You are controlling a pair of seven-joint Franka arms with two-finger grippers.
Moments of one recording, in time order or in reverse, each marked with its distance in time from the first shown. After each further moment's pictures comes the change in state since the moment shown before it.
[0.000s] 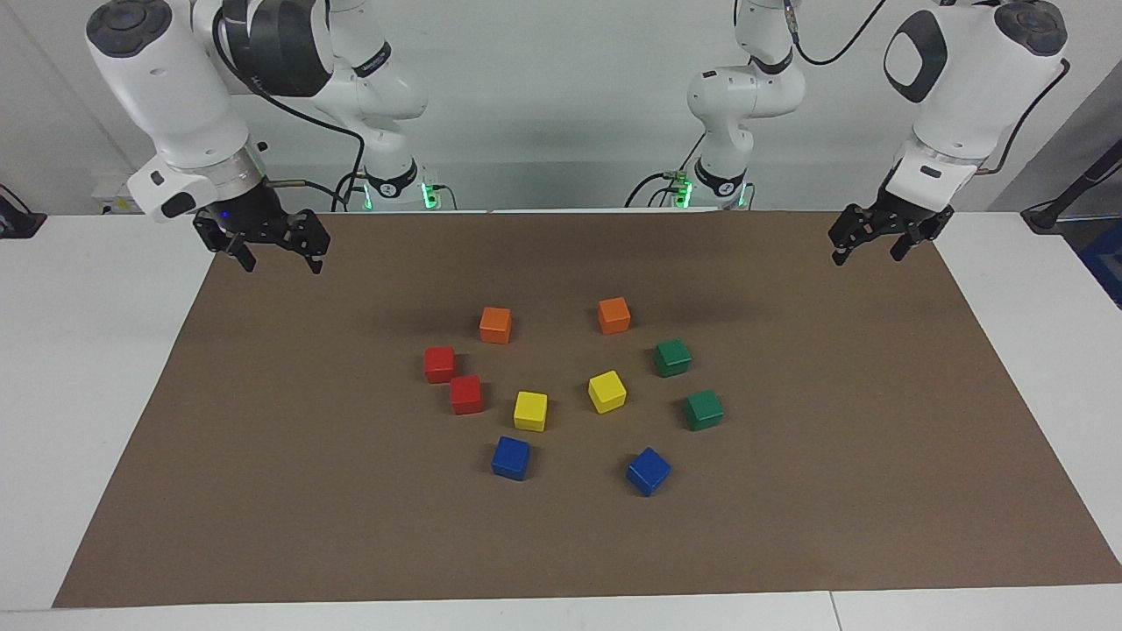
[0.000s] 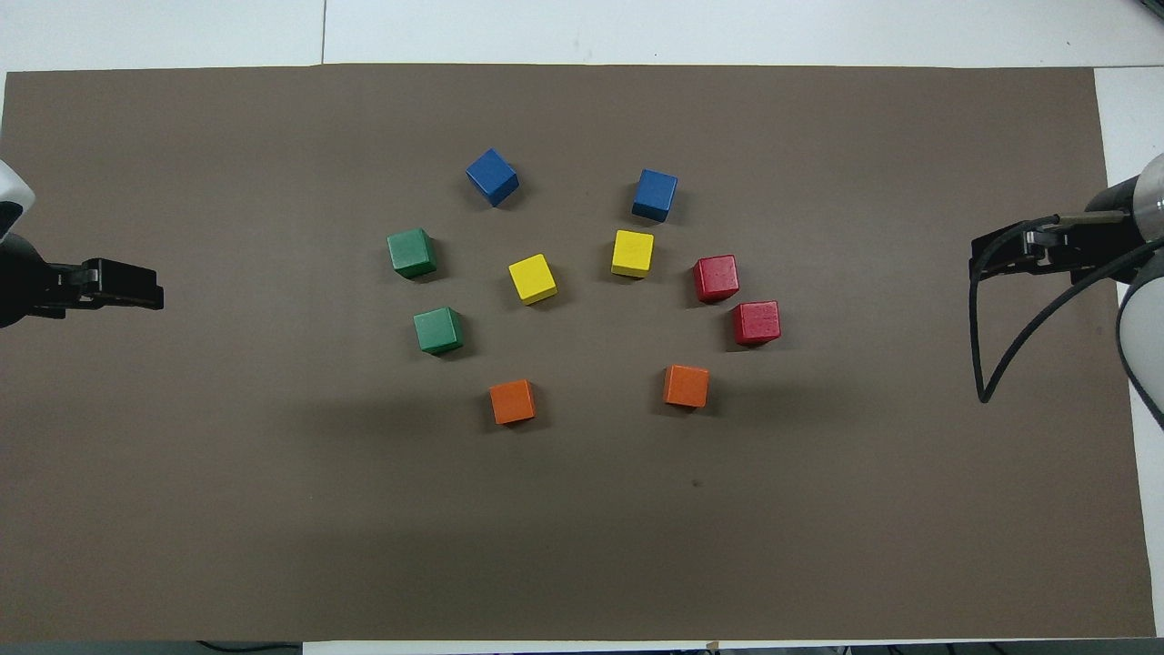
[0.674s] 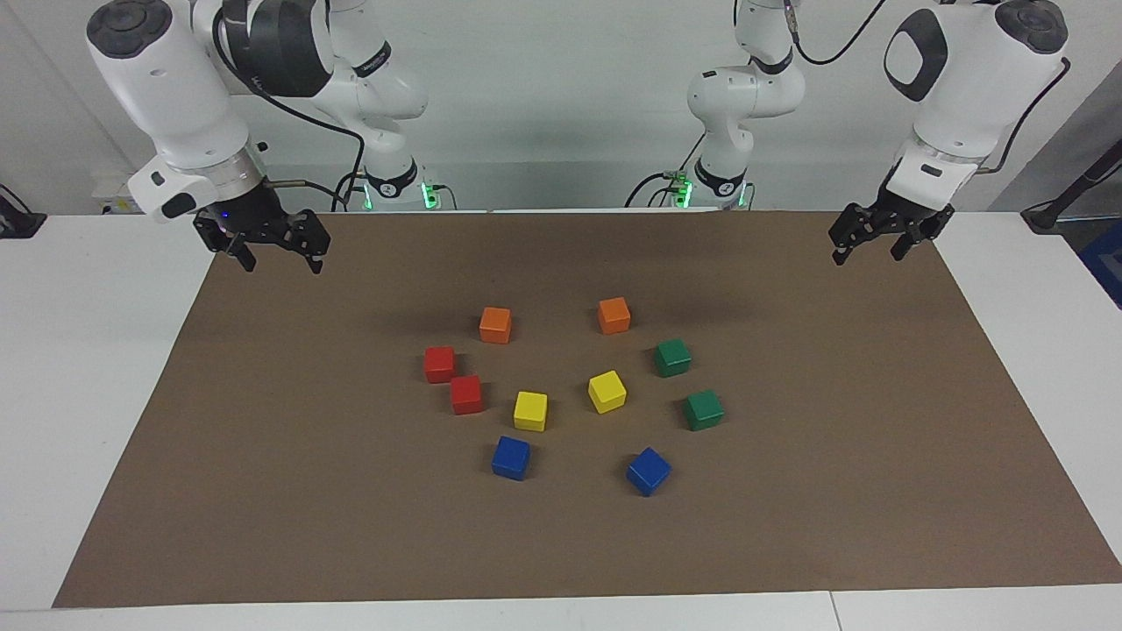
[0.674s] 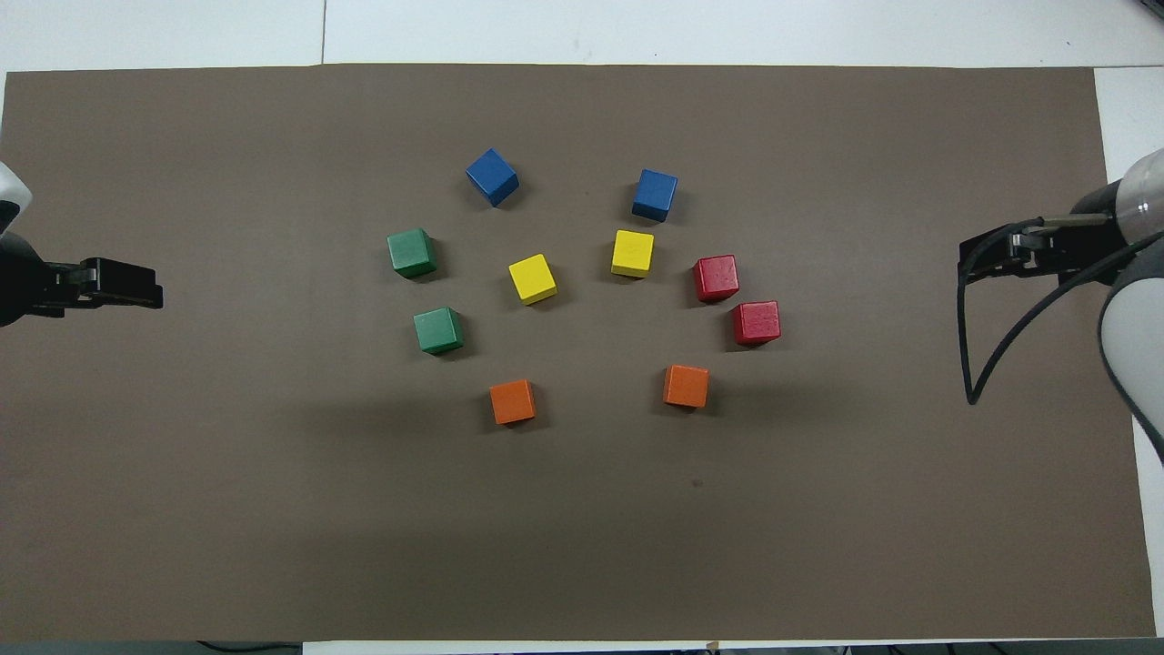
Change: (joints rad) left arm 0.000 -0.003 -0.001 0.002 -0.006 0.000 0.000; right arm 0.014 0.003 0.009 -0.022 0.006 0.021 0.035
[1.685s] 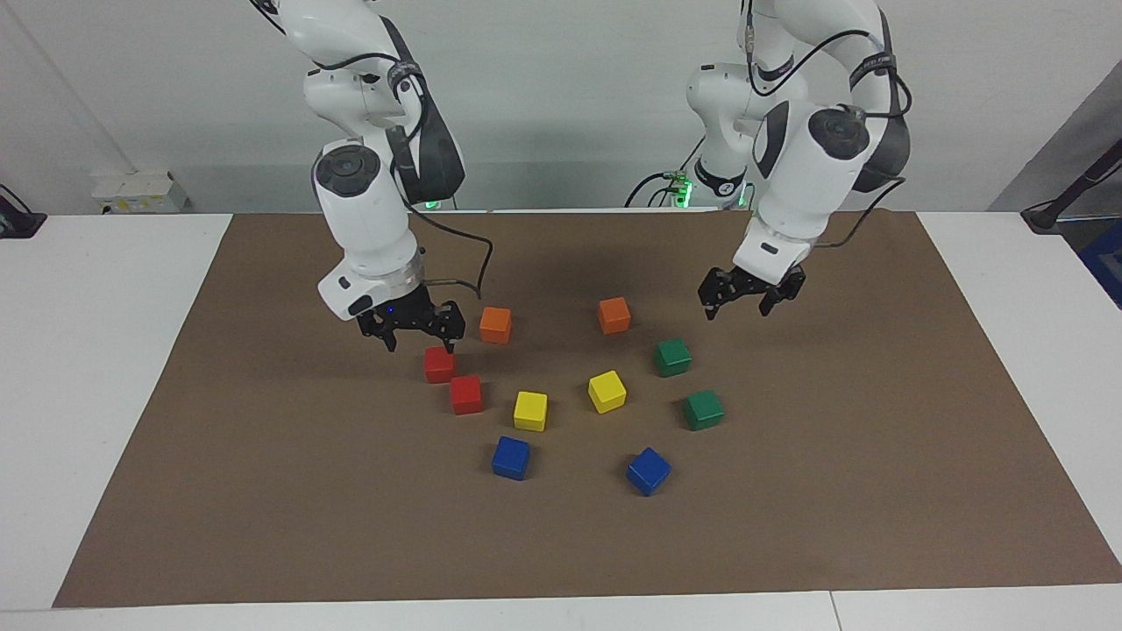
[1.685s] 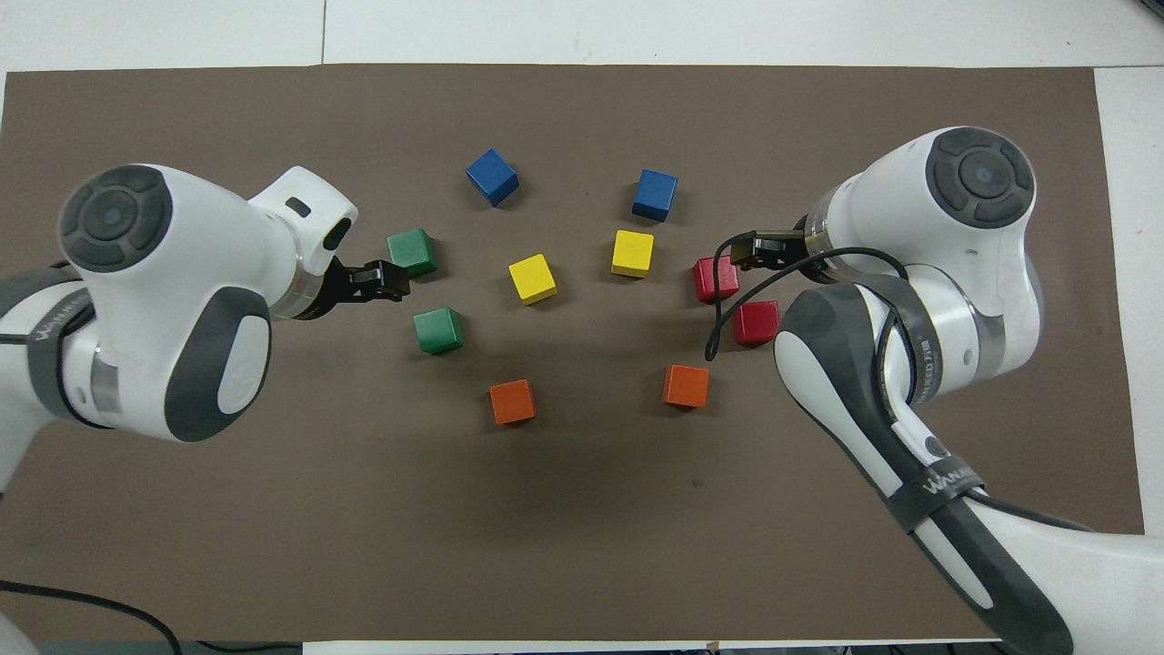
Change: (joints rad) left arm -0.299 0.171 -0.010 -0.164 -0.051 0.357 -0.332; right arm 0.228 0.194 0.008 -0.198 0.004 0.490 0.266
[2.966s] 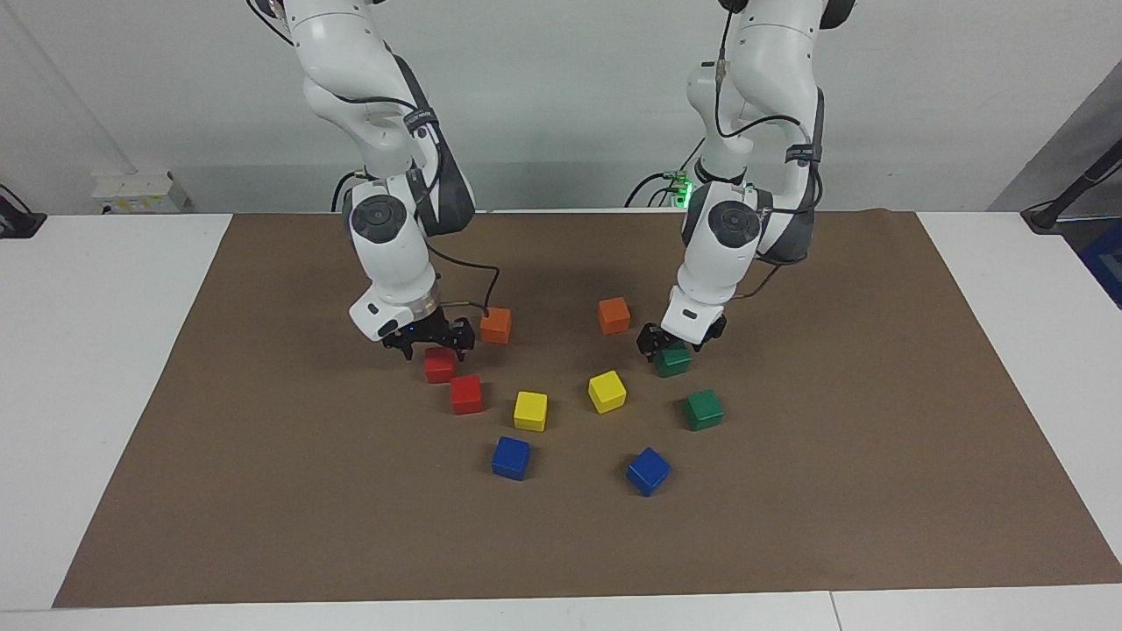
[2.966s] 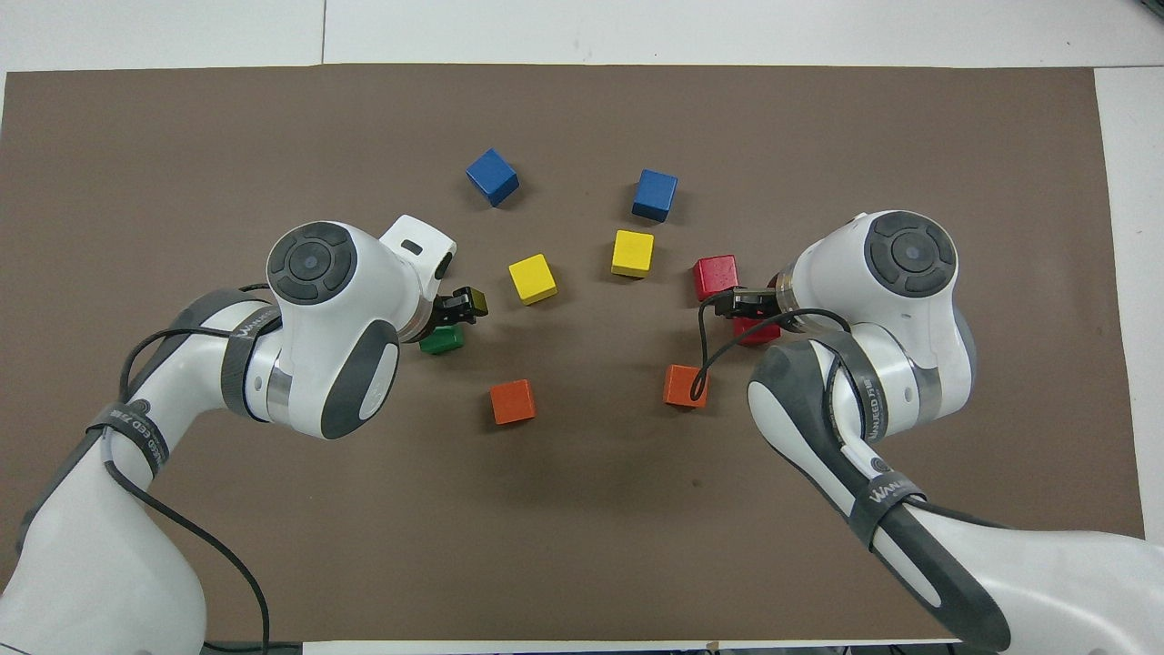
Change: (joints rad) left arm -0.107 0.155 0.004 -0.115 0.000 0.251 -0.203; right arm 0.014 -0.014 0.000 -0.215 0.000 0.144 -0.045
